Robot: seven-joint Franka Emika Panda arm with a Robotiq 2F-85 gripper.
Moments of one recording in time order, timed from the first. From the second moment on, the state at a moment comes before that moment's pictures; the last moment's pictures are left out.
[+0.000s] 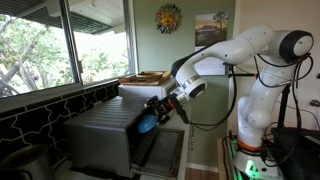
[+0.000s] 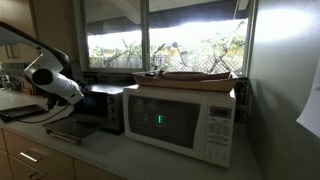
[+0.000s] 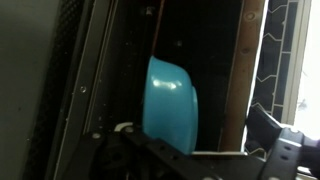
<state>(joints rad) 0.03 -0.41 0.46 -2.54 2.24 2.91 -0.57</state>
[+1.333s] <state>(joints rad) 0.00 -0.37 0.39 -2.58 2.00 2.55 -0.85</state>
